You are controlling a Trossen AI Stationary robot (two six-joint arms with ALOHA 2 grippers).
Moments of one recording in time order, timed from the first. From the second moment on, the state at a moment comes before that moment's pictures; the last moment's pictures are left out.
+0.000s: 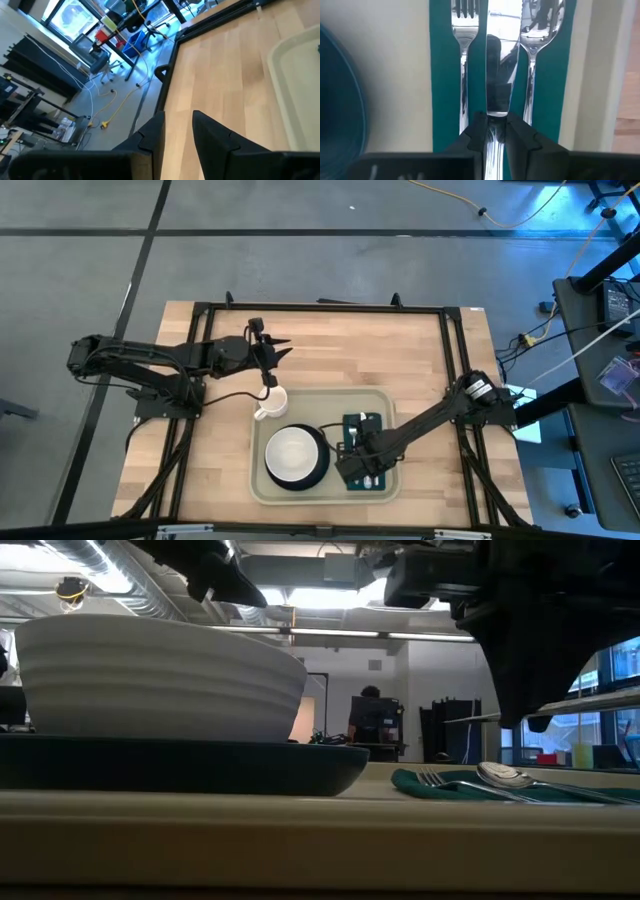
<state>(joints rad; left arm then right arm) 0.05 1.05 0.75 -0.05 -0.49 0.48 0.52 2.03 1.58 -1.13 0.16 2.04</state>
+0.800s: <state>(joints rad) 0.05 1.05 0.75 -0.06 -0.49 0.48 0.49 2.03 1.43 -0.95 0.11 2.01</state>
